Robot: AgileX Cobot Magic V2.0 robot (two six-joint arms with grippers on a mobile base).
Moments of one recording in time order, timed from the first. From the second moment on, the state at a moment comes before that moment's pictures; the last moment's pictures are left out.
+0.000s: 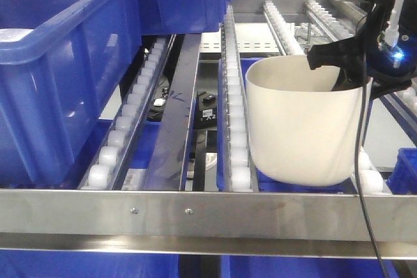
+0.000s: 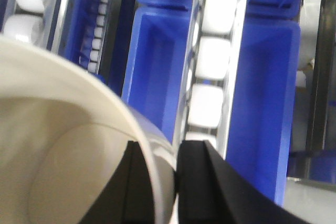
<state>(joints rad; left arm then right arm) -0.09 -0.01 0.01 0.00 0.16 0.04 0.25 1.61 -0.95 -0.01 0.26 0.20</state>
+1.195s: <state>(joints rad) -0.09 -0.01 0.01 0.00 0.16 0.04 0.26 1.54 -0.79 0.00 0.13 0.20</state>
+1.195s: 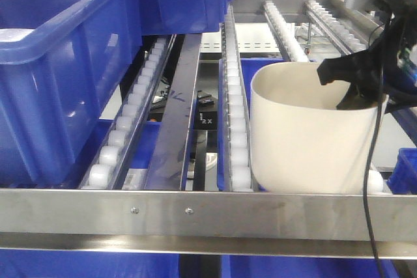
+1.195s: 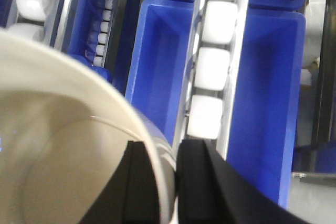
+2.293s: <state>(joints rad) -0.09 -0.01 0.01 0.00 0.16 0.04 0.27 1.45 -0.75 0.01 0.15 0.20</state>
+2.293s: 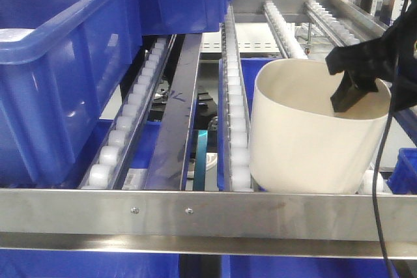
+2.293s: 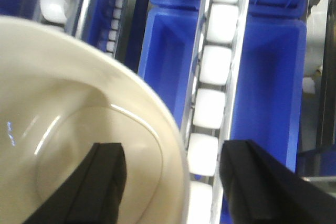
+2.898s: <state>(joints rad) -0.09 -0.01 0.01 0.00 0.16 0.04 0.27 1.15 -0.75 0.00 0.23 0.20</state>
